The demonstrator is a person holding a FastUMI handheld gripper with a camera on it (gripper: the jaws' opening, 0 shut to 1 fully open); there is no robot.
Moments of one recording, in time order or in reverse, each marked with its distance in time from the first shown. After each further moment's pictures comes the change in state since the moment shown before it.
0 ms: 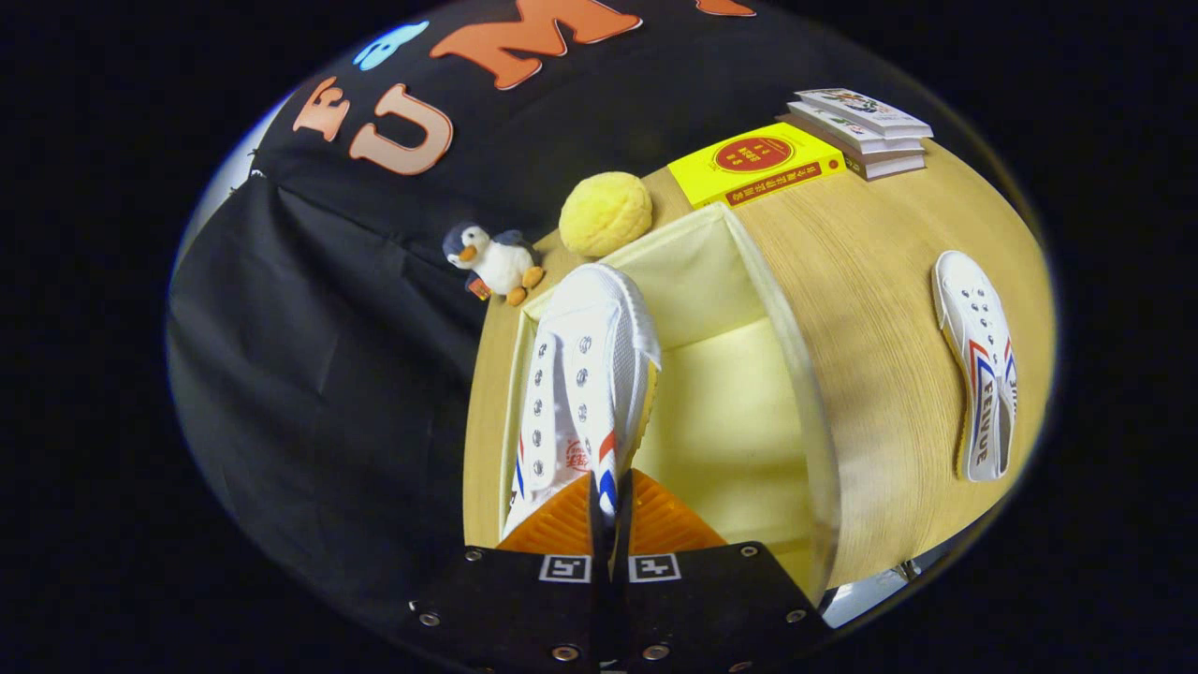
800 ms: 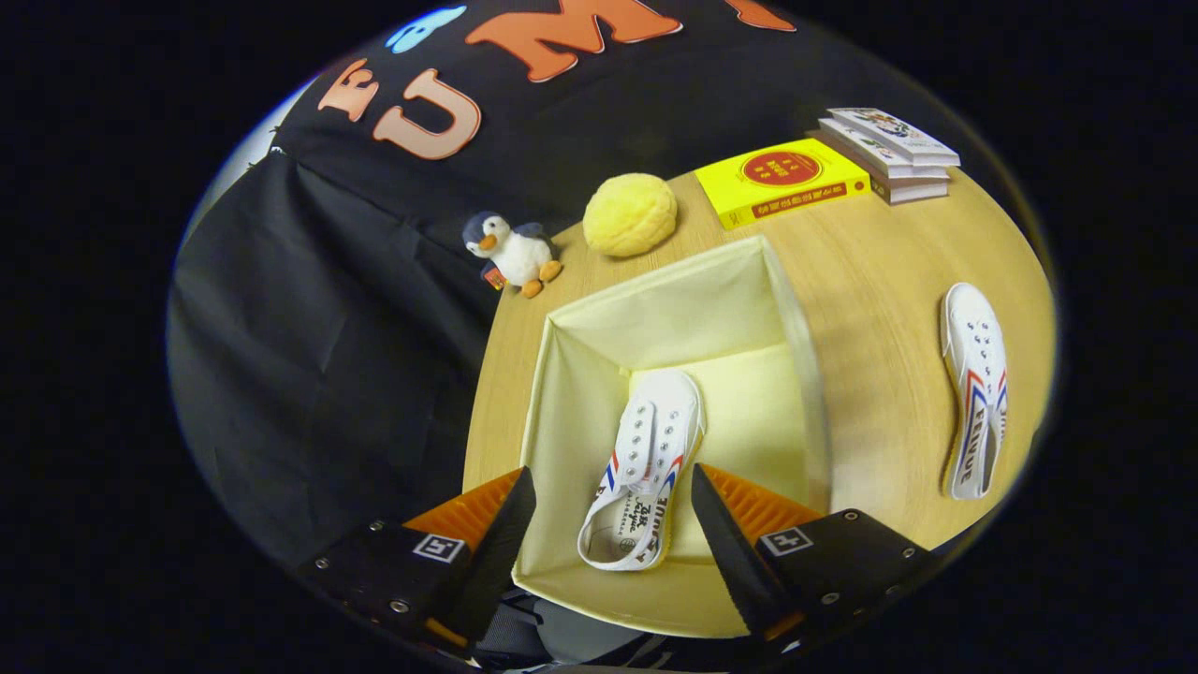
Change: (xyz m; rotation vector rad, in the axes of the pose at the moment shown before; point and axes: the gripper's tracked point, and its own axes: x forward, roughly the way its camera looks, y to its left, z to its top) arm -0.045 0.012 0.032 -0.077 -0.051 0.053
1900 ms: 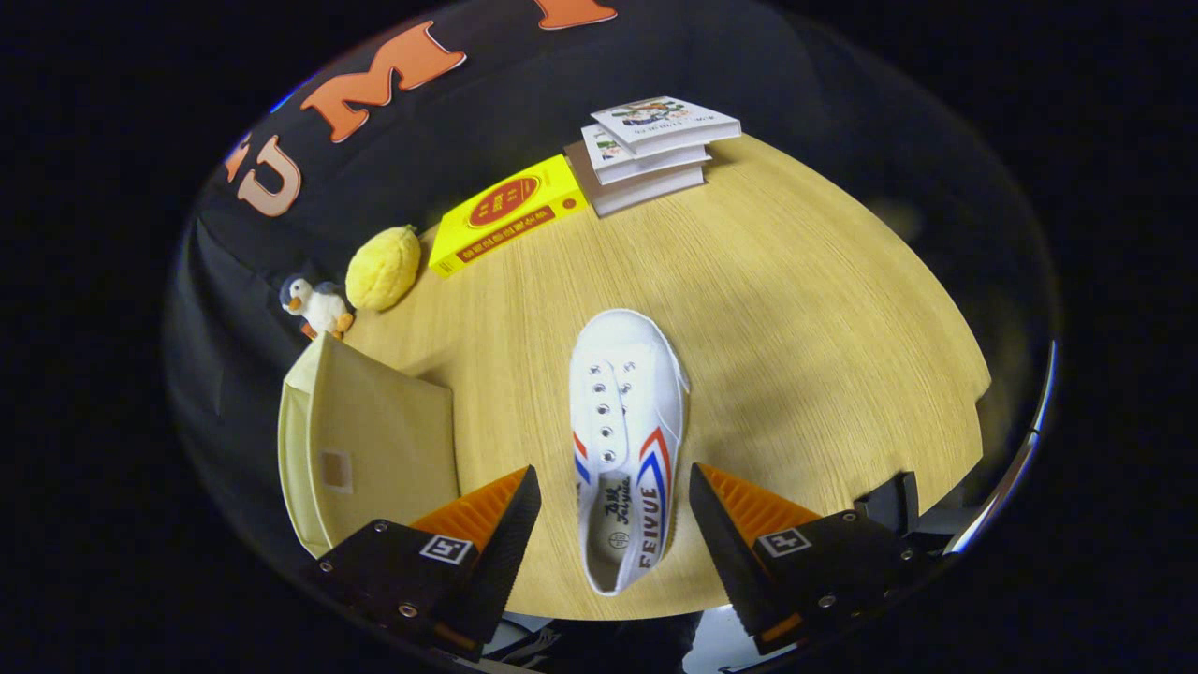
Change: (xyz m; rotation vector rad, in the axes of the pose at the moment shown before) arm -0.058 -0.320 -0.005 0.101 0.055 -0.415
